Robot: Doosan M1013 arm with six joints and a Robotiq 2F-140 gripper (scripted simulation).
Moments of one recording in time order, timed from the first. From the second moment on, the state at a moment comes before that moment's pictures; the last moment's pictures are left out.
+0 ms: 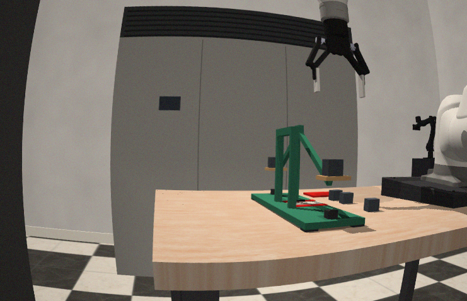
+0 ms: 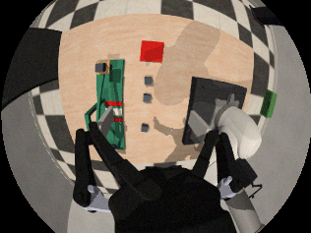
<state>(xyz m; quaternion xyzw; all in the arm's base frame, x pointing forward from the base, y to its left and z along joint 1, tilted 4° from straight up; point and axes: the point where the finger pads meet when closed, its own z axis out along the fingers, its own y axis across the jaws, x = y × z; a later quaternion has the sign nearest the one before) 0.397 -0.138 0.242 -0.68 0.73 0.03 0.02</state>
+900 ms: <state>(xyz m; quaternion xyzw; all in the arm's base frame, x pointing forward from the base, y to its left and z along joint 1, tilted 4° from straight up) 0.392 -0.169 0.237 -0.68 0.73 0.03 0.02</state>
